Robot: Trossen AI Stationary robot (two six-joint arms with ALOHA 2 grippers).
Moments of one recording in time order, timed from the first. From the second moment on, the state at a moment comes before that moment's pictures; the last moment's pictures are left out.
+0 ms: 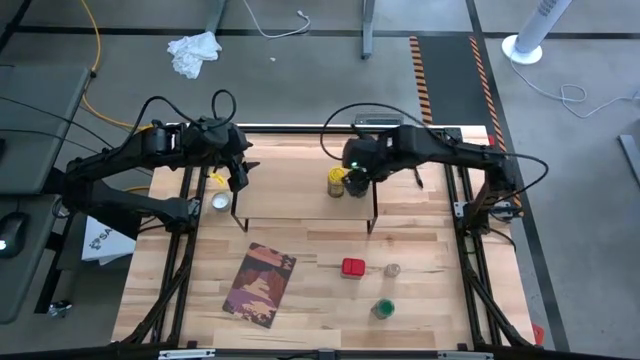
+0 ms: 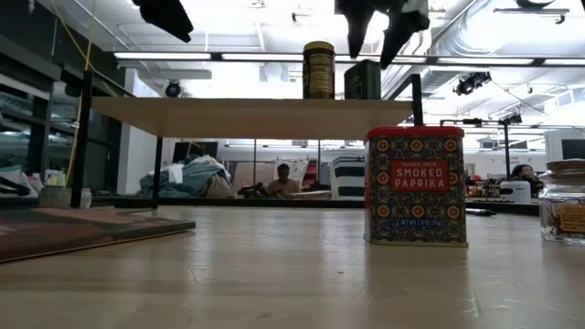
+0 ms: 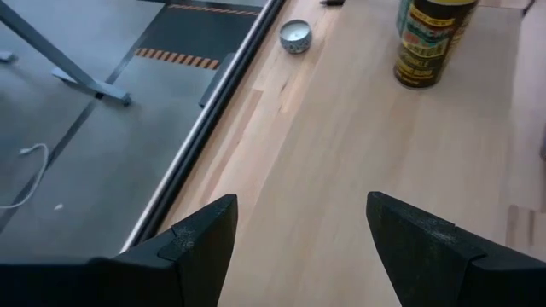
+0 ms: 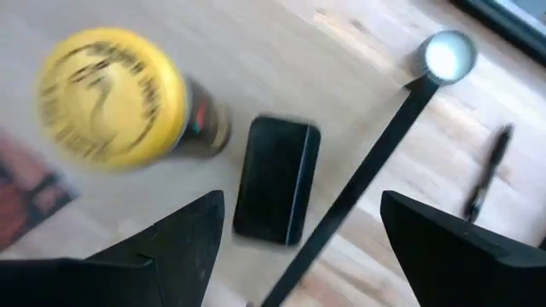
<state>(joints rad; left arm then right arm) 0.24 1.04 1.29 -0.99 -0.27 0.03 -0.08 1.77 1.94 -1.49 0.24 0.83</state>
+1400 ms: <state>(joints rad) -0.26 1.09 1.29 -0.91 -0.37 -0.61 0.54 1.93 1.92 -1.32 0.35 1.16</state>
